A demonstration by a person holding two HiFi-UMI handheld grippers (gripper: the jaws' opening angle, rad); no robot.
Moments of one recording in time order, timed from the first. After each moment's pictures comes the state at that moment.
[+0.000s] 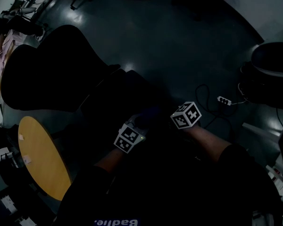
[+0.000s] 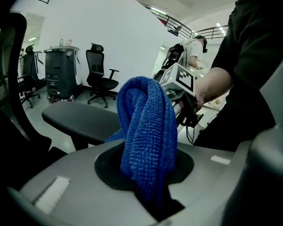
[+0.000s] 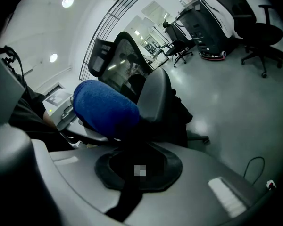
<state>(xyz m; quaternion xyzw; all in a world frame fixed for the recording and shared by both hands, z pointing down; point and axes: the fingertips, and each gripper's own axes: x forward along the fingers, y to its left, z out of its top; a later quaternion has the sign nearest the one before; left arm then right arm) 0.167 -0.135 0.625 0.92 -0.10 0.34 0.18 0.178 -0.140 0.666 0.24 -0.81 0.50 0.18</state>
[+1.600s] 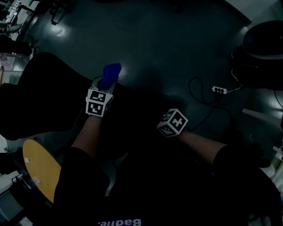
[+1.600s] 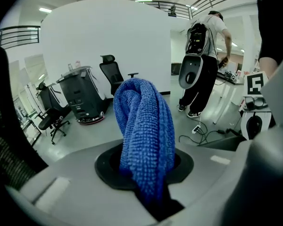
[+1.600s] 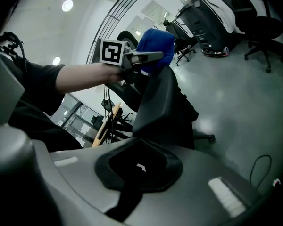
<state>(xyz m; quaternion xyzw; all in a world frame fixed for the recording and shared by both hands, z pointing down) 0.163 -0.390 0.624 0.89 -0.22 0.41 0.02 0.161 -0.134 0.664 0.22 -0.81 0.51 0.16</state>
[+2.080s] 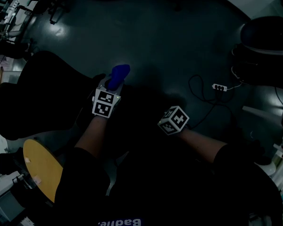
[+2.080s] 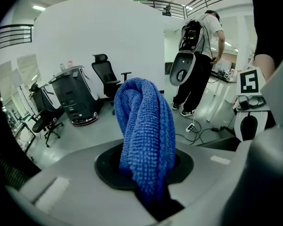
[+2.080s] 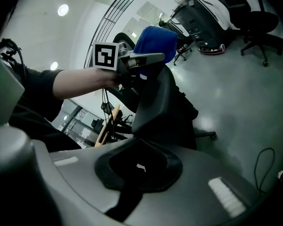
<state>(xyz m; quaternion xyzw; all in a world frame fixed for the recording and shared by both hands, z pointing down) 0.189 -0.358 0.635 0.89 -0.18 0.41 0.02 0.164 -0.131 0.668 0.23 -0.80 0.53 0.15</state>
